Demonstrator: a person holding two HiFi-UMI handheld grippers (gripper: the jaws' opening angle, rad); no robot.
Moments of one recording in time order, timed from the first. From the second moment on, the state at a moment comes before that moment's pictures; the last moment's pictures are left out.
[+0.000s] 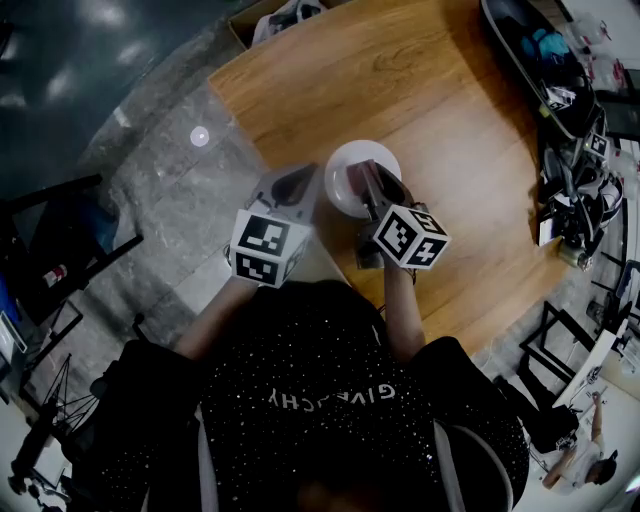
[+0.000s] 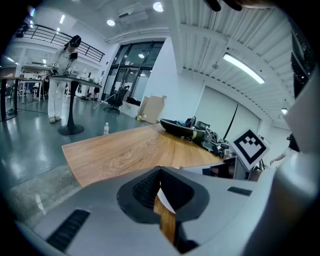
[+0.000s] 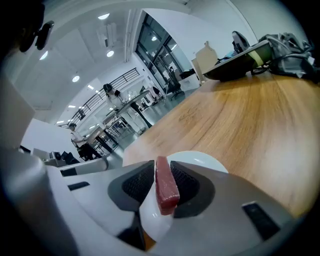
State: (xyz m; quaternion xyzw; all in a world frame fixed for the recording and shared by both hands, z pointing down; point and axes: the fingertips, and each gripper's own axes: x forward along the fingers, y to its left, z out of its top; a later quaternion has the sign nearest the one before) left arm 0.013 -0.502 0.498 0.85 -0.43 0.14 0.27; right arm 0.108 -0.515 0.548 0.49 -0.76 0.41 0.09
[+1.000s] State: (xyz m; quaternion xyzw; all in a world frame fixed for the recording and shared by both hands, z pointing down) left arm 0.012 -0.489 0.490 0.85 -0.43 0.14 0.26; right arm 0.147 -0.505 0.559 0.56 -0.71 0.39 0.16
